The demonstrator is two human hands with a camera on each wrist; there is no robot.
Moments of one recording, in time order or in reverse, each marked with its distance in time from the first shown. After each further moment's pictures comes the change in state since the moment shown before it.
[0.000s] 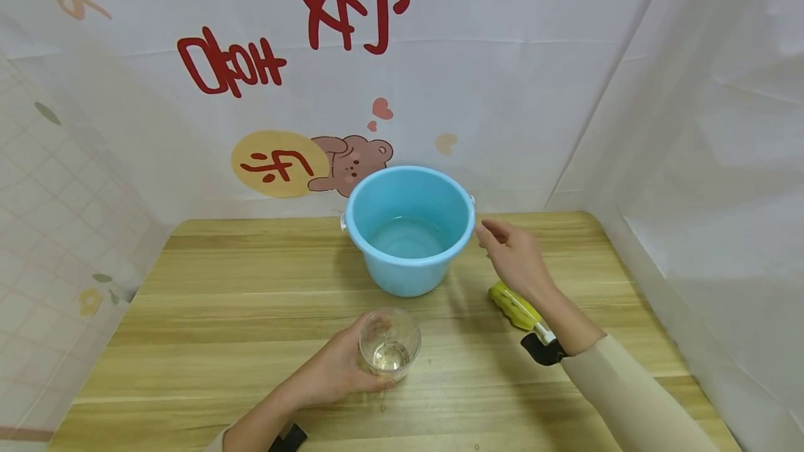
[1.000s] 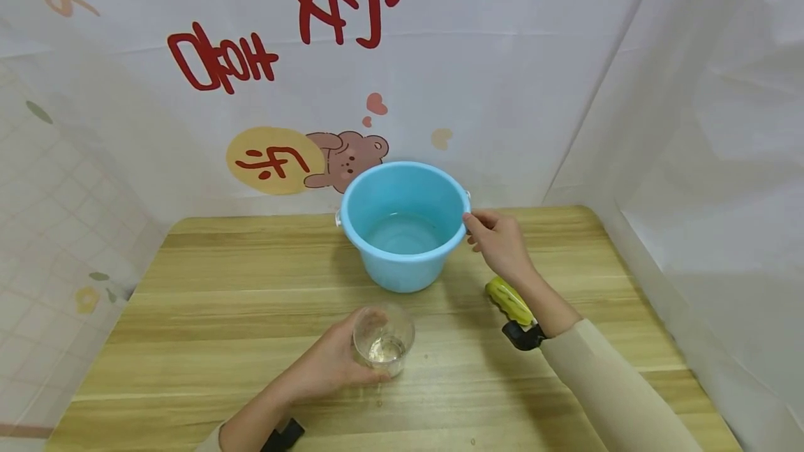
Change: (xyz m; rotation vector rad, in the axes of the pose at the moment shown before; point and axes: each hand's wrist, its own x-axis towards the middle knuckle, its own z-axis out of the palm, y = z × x) left_hand 0.004 0.001 -0.002 -0.002 0.020 0.005; right_hand 0.023 0.002 0.015 0.259 0.018 0.049
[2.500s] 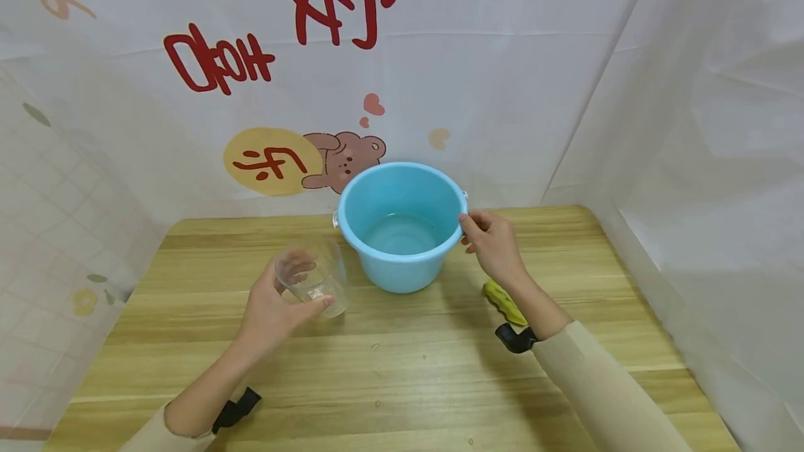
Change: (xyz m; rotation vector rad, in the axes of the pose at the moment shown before) left_hand -0.004 0.022 -0.073 -0.015 0.542 0.070; right_hand 0.001 0.006 0.009 0.055 0.041 -0.025
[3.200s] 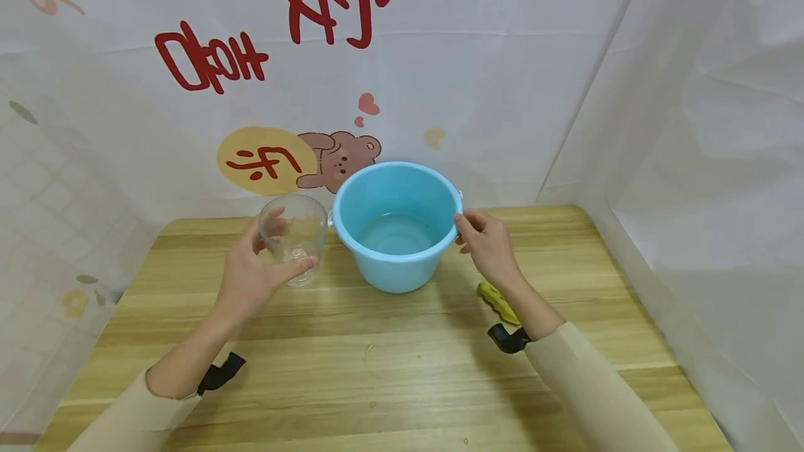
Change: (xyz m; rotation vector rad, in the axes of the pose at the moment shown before) left_hand 0.042 0.019 -0.023 0.136 0.096 0.056; right_hand 0.000 0.005 0.001 0.015 0.015 -0.004
